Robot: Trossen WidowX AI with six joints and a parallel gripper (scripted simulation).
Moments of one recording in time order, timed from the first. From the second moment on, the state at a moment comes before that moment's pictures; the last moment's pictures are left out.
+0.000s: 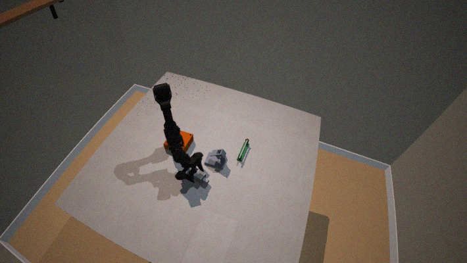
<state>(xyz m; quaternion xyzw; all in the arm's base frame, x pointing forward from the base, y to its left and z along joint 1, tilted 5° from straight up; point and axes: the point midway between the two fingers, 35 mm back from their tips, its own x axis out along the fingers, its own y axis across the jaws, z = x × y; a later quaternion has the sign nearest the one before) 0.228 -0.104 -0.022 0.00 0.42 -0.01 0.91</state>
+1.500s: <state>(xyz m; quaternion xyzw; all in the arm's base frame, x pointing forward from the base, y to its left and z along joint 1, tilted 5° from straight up) 0.241 -0.110 0.050 0.01 0.42 -0.01 0.91</state>
